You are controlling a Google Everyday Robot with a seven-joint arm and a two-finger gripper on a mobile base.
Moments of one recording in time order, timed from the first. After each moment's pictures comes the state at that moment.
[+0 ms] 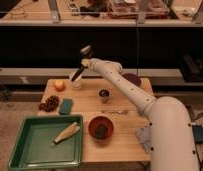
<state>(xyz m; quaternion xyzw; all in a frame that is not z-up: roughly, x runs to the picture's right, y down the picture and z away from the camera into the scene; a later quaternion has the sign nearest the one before) -0.077 -0.190 0.940 0.35 -0.13 -0.59 0.72</state>
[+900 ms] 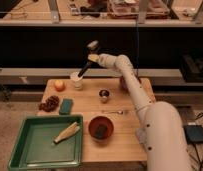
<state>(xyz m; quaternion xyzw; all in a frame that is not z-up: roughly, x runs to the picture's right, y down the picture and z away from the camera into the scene) -0.045 -0.220 0.939 0.41 -0.19 -0.58 0.68</state>
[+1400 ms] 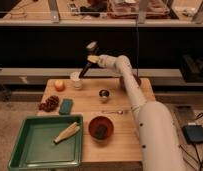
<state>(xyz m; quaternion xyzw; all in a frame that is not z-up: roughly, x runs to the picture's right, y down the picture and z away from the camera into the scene) -0.041 -0.216 0.955 0.43 -0.18 -0.59 0.66</state>
